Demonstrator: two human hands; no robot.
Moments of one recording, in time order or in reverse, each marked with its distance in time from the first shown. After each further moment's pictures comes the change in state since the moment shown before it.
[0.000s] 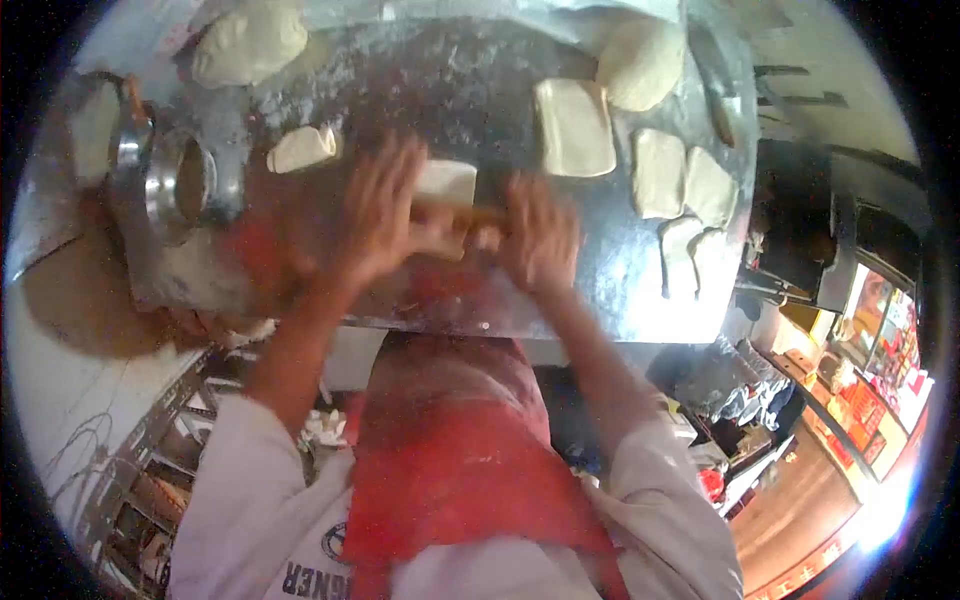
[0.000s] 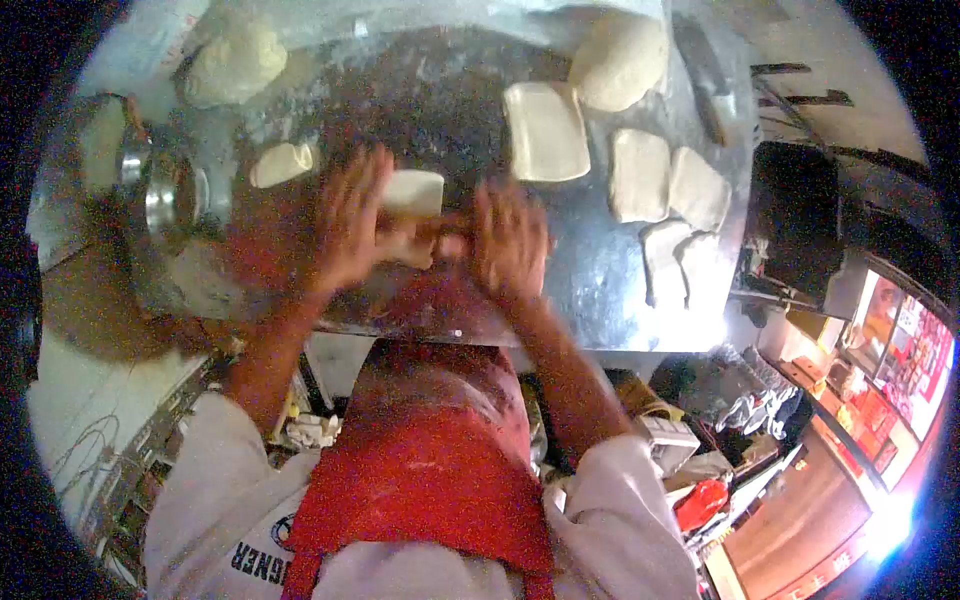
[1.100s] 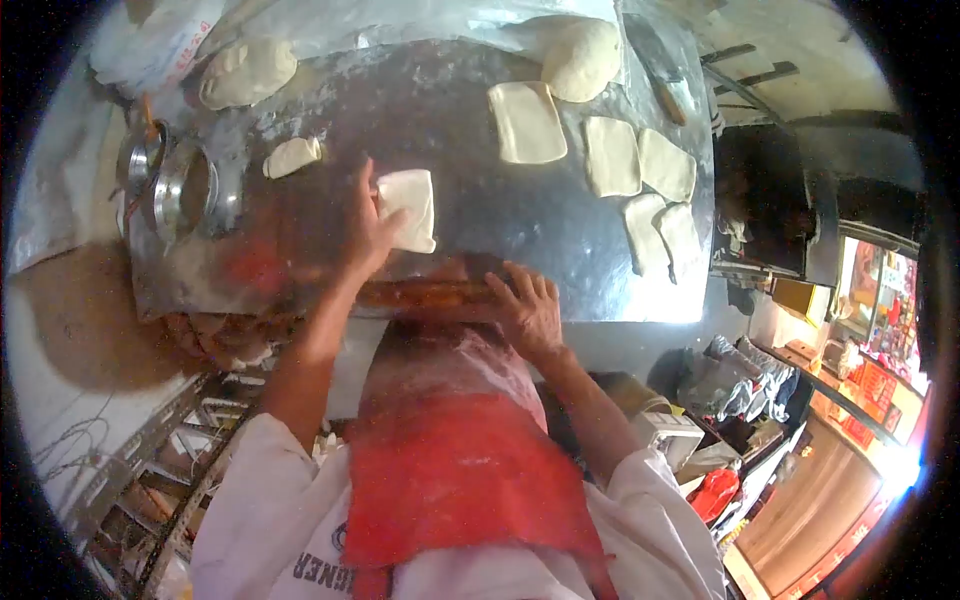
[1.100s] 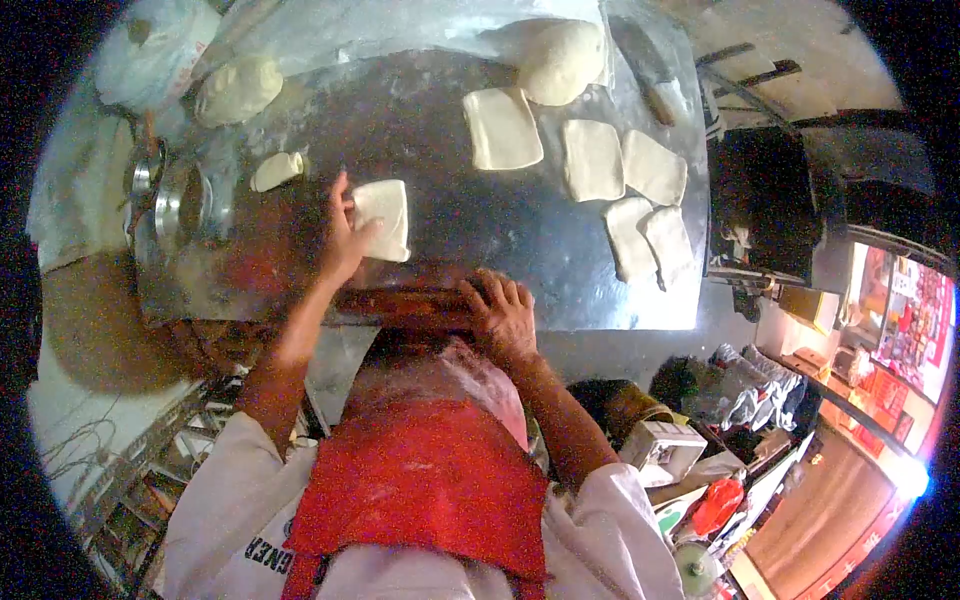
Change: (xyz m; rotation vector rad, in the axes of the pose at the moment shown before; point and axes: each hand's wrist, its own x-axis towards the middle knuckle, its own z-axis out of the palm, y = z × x) left_hand -0.028 0.018 0.051 -0.711 0.181 -0.357; right_hand -0.135 0.019 -0.015 0.099 -0.123 -0.104
